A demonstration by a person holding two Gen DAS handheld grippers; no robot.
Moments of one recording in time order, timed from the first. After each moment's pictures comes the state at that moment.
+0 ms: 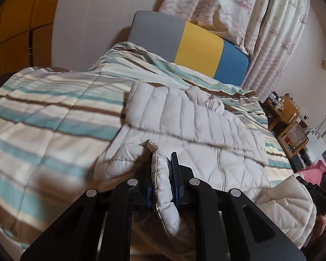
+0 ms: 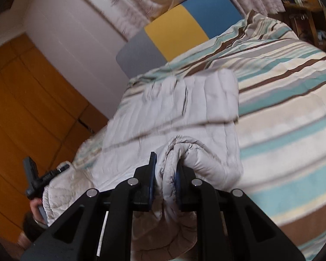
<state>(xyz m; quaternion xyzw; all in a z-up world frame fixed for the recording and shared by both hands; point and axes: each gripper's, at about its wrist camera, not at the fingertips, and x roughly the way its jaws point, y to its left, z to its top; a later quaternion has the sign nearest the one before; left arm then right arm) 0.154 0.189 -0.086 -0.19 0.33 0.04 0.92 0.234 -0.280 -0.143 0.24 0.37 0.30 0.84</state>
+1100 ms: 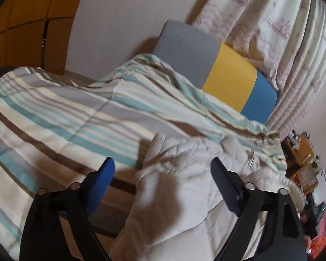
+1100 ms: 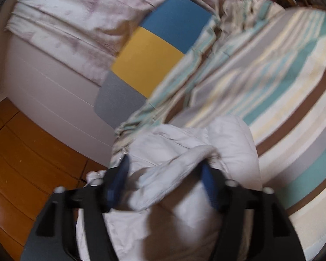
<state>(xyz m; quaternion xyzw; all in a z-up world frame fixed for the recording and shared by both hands) 0.300 0.283 -0.116 -0.25 0.29 0.11 0.92 0.421 -0.275 -0.196 0.39 0.31 0.24 0.83</state>
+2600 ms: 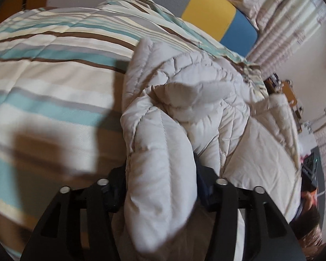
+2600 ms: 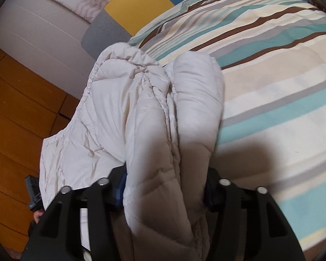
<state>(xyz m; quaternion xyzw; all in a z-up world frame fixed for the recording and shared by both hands) 0.144 0.203 -0.187 -0.26 0.44 0.00 0.86 0.318 -0.314 -0.228 0.24 0.48 0.25 0.80</state>
